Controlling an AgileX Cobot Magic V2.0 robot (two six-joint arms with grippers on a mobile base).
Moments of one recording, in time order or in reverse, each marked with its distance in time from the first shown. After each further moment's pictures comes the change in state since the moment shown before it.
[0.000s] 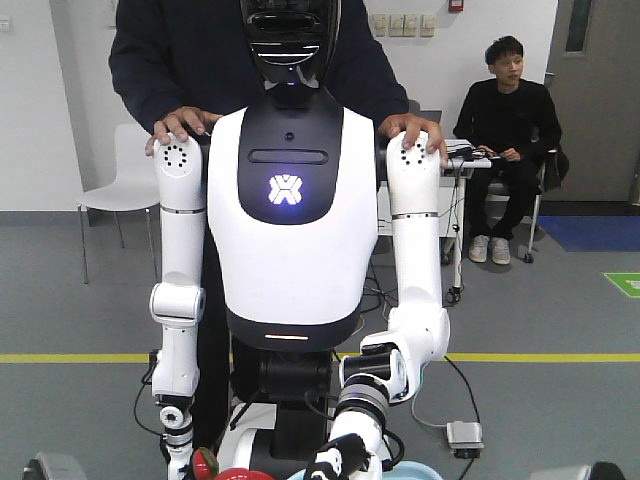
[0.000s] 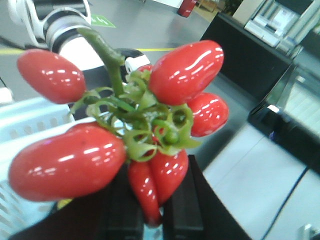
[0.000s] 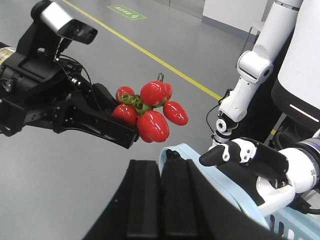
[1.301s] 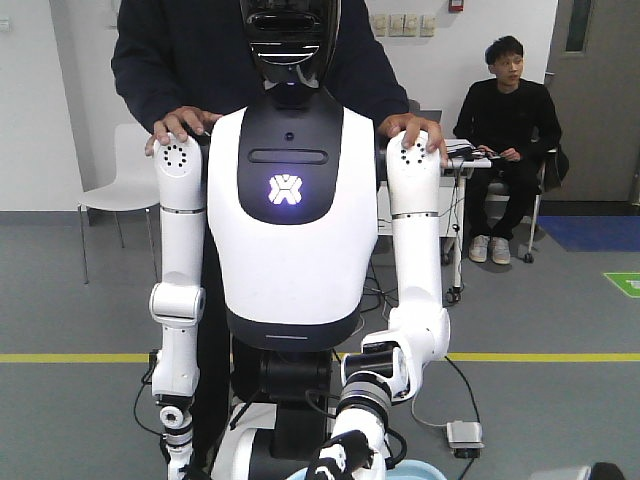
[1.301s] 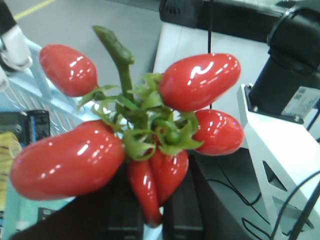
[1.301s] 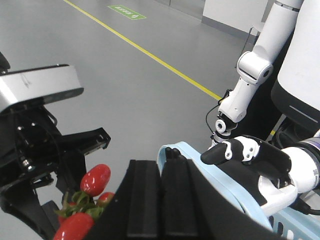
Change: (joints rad) left arm -0.093 0.152 -0.003 0.321 -0.167 0.263; right arm 0.000 0.000 0.000 -0.003 -0.001 -0.003
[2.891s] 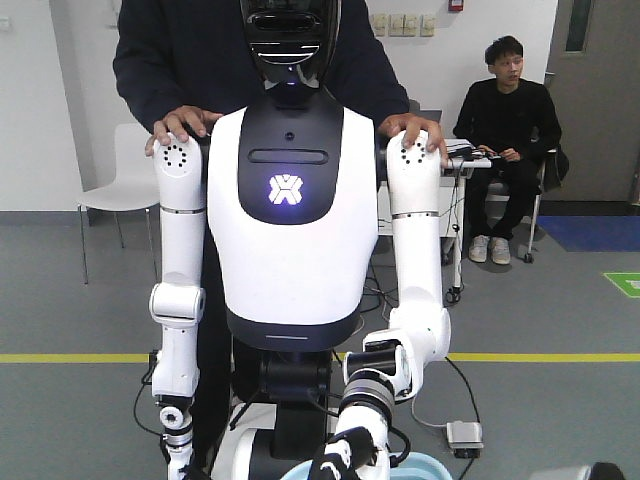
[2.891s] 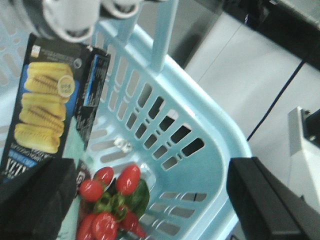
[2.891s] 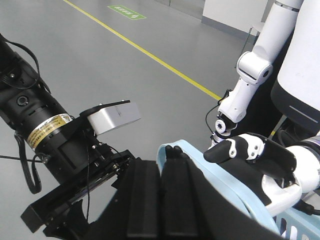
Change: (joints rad) left arm -0.004 0.232 -0.100 -0.140 0.106 -0.127; right arm 0.000 0.000 0.000 0.000 0.000 0.000
